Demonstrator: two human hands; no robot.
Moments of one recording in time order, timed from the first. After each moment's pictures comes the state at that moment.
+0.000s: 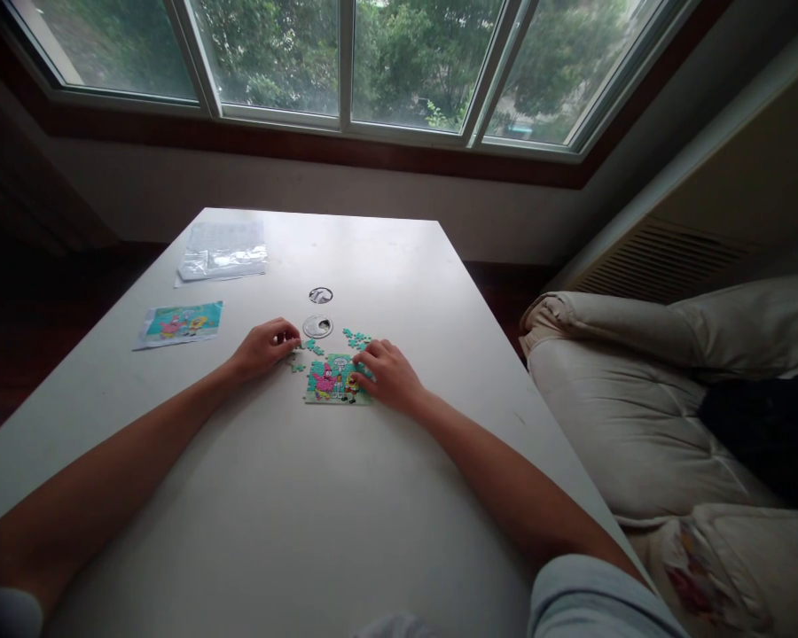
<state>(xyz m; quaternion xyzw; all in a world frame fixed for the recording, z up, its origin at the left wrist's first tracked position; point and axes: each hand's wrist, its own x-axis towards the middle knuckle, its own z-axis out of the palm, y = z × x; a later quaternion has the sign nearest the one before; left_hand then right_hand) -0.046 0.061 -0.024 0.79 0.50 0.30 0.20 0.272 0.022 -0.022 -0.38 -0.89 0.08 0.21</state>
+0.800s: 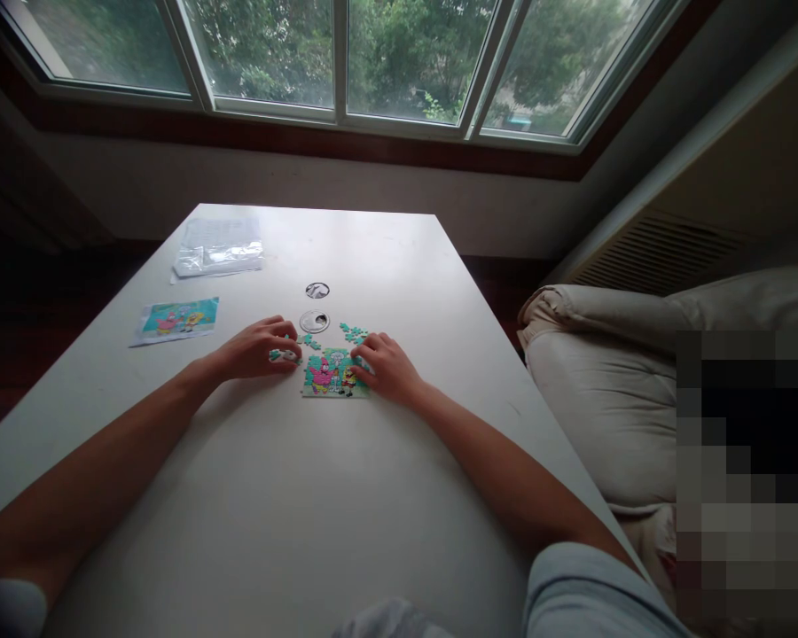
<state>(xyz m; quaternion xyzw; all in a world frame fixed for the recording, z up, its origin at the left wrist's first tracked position) -0.051 0.050 0.008 0.94 0.31 0.15 0.09 0.278 0.021 -0.022 -0.38 -0.89 0.09 0.22</state>
